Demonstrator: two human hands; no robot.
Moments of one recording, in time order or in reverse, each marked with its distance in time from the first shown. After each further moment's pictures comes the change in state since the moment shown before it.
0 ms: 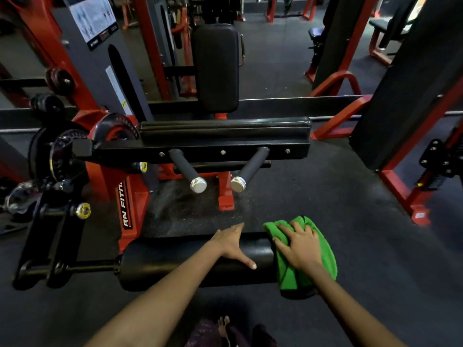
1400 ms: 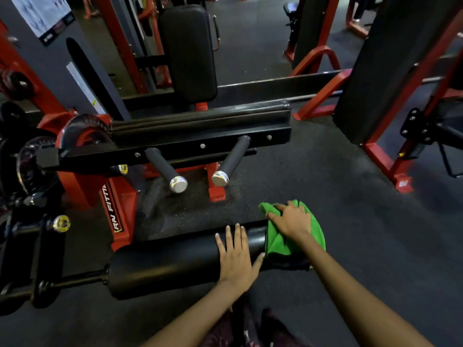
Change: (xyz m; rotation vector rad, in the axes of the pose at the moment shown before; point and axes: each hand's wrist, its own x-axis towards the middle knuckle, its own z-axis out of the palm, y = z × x) left_hand -0.013 0.045 0.086 0.181 0.488 -0.044; right_hand 0.034 0.003 -0.018 0.186 -0.181 0.267
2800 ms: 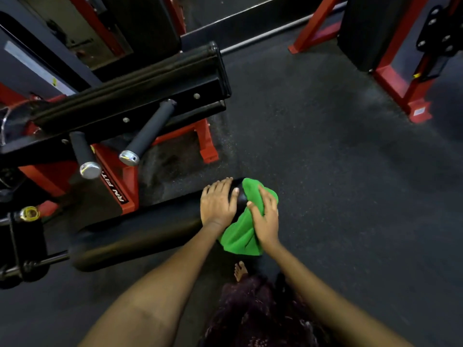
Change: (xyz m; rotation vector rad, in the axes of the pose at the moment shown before) left_hand 0.069 0.102 0.010 -0.069 0.165 -0.029; right_hand -0.055 0.102 0.061 1.123 0.114 0.092
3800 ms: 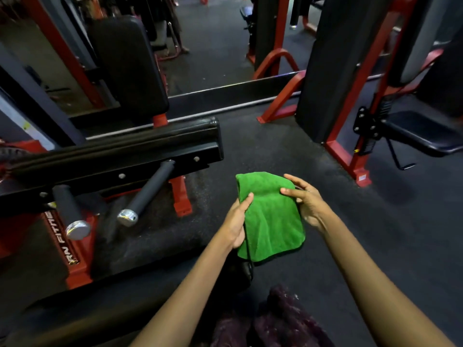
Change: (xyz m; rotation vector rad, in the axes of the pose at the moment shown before) left_hand 0.089 0.071 -0.056 -1.816 -0.508 -0.365; right_hand 0.123 -0.142 -0.121 0.582 -0.084 0.147
